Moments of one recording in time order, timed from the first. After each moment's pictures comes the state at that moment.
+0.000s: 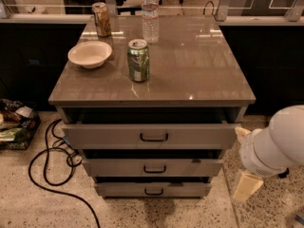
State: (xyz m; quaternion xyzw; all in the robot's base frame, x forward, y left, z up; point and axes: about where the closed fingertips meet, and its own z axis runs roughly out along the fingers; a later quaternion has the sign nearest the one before) arm 0.412 -0.229 0.722 -0.60 0.78 -0.05 0.16
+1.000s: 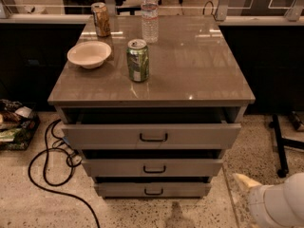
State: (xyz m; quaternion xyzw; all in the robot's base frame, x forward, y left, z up) arm 0.332 -0.254 0.599 -0.67 0.72 0.00 0.16
